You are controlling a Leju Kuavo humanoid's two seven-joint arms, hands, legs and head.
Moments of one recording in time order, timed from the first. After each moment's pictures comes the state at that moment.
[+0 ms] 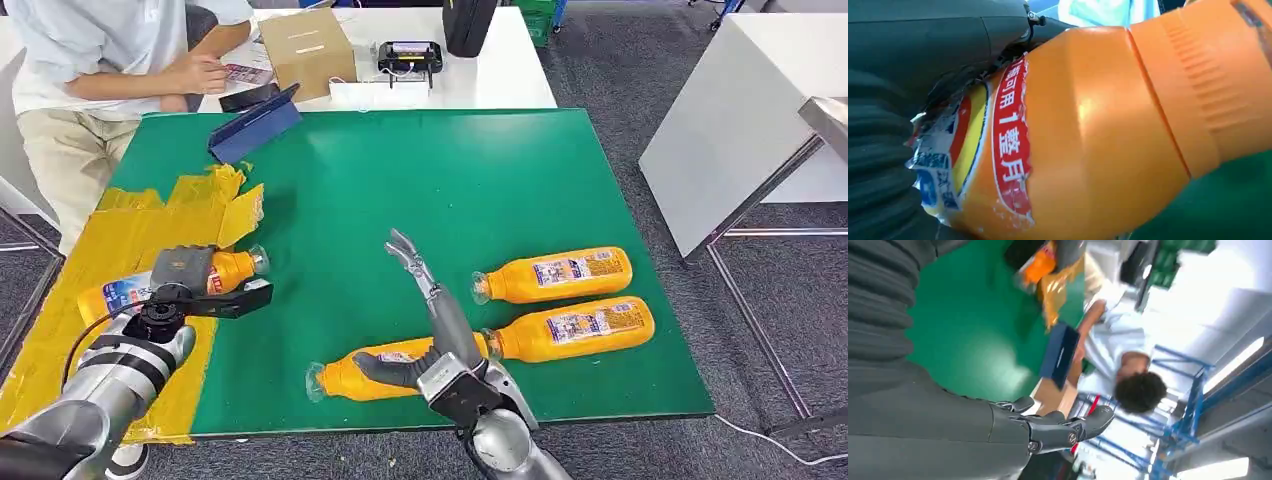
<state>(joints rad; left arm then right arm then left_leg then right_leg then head) -0.69 0.19 -0.37 -0.52 -1.57 0.17 0.32 -0.11 0.13 0.58 -1.53 0.37 -0.15 -0.35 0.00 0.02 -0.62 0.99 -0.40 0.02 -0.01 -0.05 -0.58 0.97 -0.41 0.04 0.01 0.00</state>
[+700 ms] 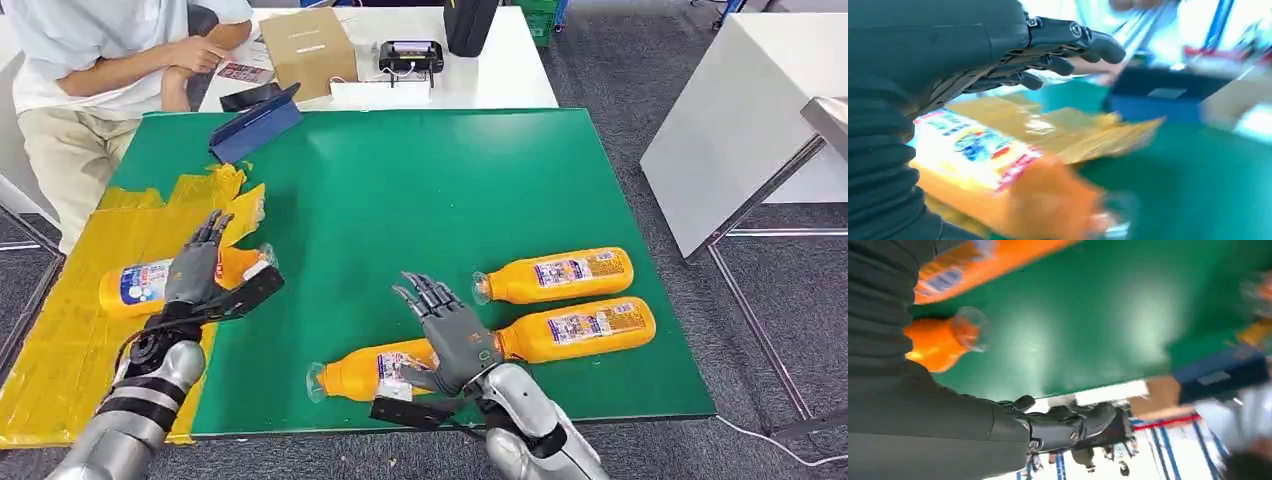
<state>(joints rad) -0.38 0.12 -0.15 -1.06 -0.97 0.38 -0.05 -0.15 -0.04 0.64 -1.42 1.05 -0.15 0.02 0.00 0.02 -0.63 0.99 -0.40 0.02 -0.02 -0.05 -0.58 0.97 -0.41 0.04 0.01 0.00</state>
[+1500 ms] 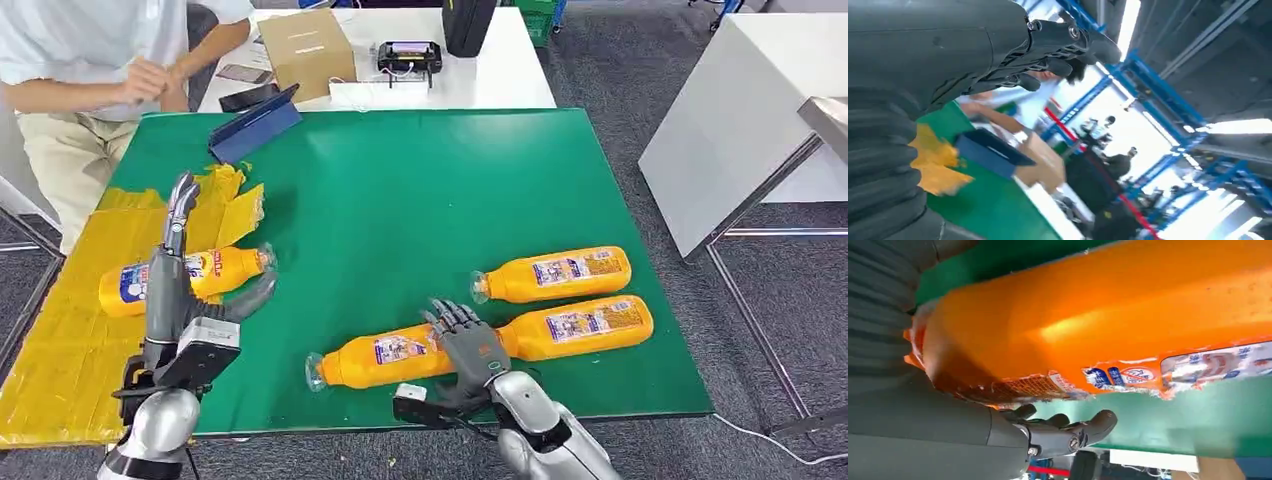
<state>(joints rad) -0.11 0.03 -0.22 -1.74 -0.66 0.41 -0.30 -0.22 -0.04 0.65 -1.14 1.09 -0.10 0.08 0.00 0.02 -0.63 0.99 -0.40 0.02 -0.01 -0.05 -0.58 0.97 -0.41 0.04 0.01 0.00</state>
